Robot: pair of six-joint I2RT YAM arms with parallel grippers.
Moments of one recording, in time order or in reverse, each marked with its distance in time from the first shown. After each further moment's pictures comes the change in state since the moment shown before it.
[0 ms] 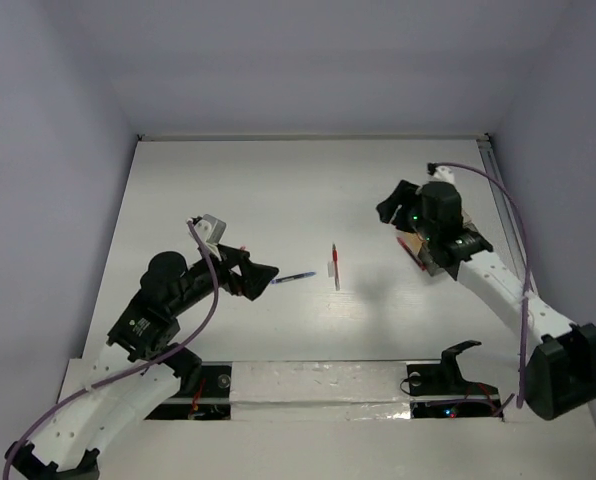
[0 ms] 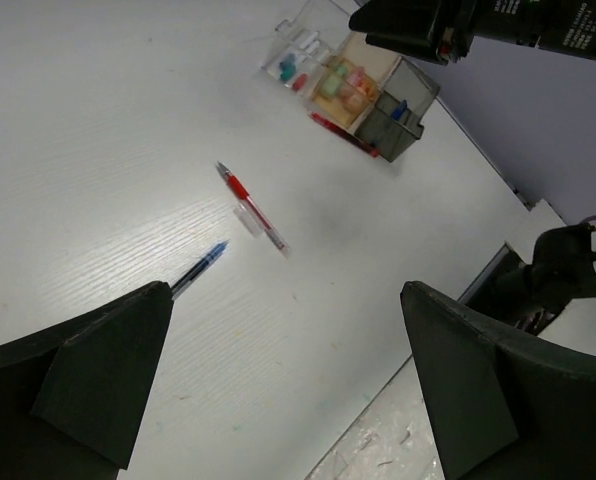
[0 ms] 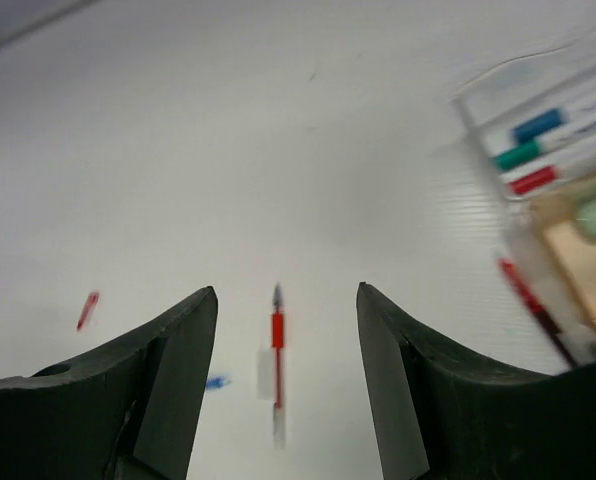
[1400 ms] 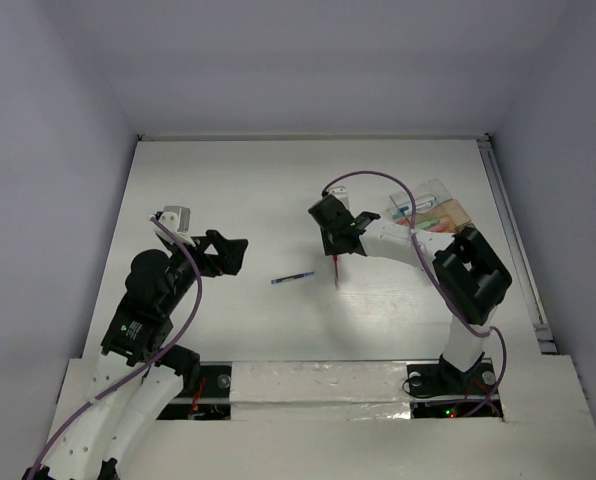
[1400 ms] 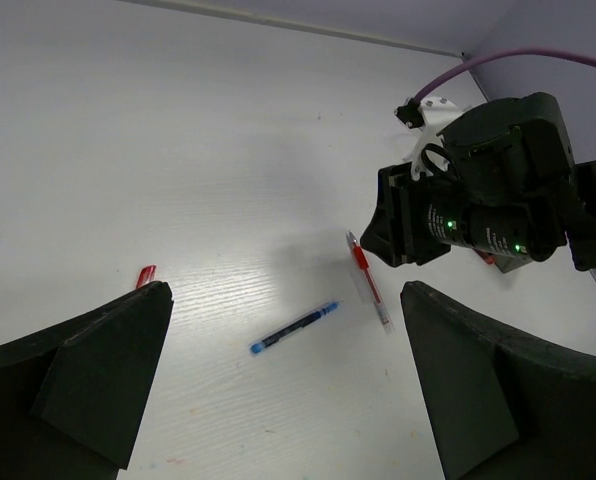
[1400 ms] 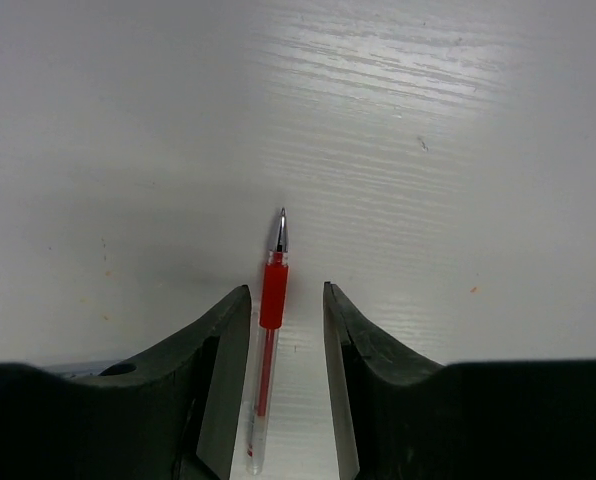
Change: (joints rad) left arm 0.201 -0.022 0.028 -0.040 -0.207 -0.005; right arm 0.467 0.707 0.408 -0.297 0.312 -0.117
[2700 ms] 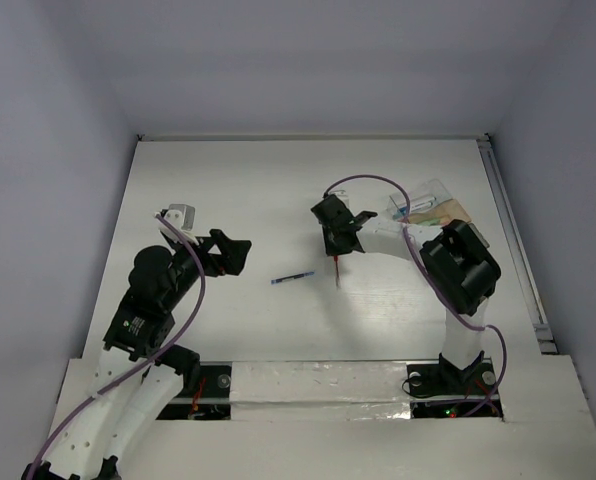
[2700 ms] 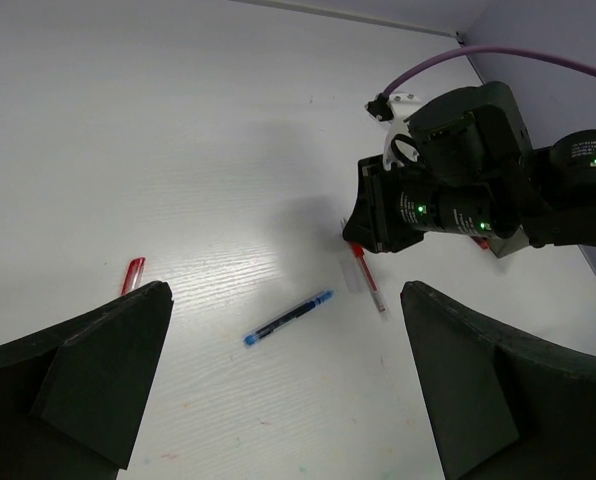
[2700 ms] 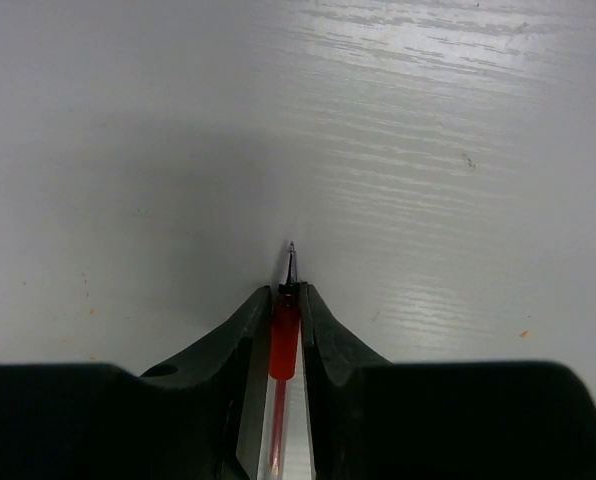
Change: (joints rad) left arm 0.007 0.026 0.000 0.002 0.042 0.000; right arm -0.050 0.085 0.001 0.051 -0.096 0.014
